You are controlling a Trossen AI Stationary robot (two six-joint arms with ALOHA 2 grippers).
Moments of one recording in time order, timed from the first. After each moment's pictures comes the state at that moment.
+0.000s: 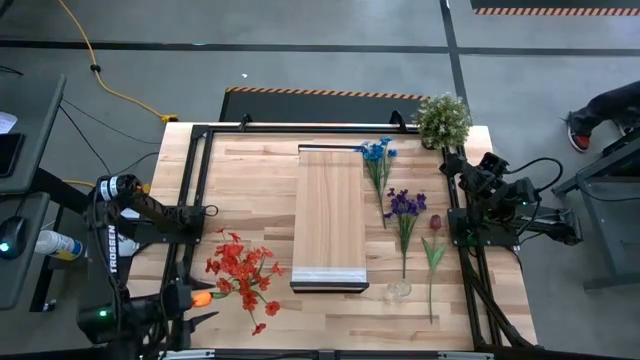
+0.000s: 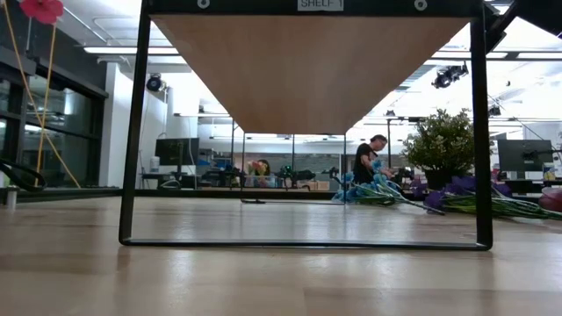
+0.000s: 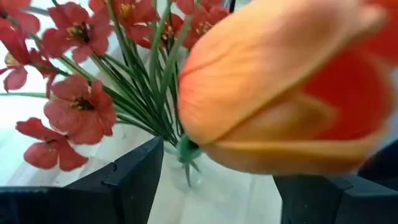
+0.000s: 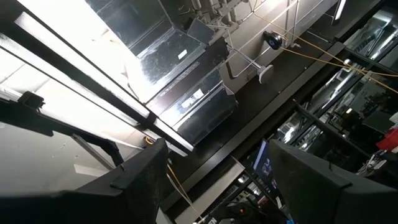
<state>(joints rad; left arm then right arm) -1.35 1.59 1.48 -1.45 -0.90 -1.65 -0.16 0.01 0.08 0.72 0.14 0.80</state>
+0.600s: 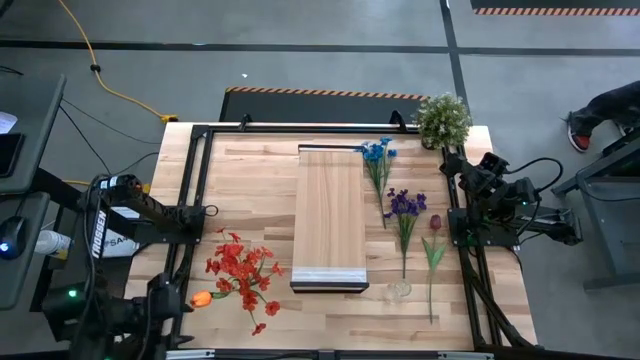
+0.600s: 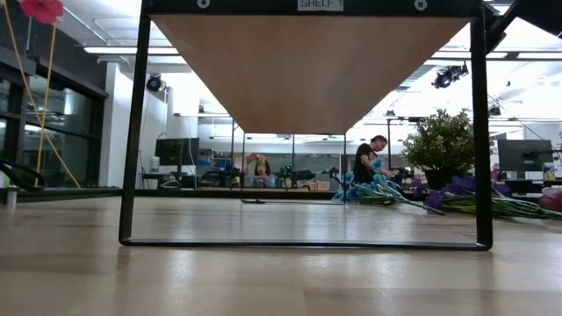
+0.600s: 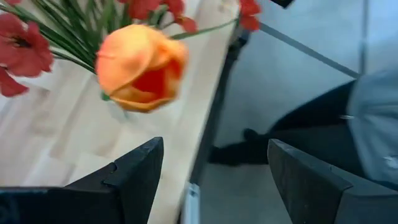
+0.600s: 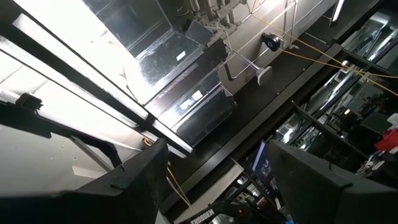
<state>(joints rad) -1.35 1.59 1.79 -1.45 -0.62 -1.65 -0.16 0.01 0.08 0.72 0.15 0.80</state>
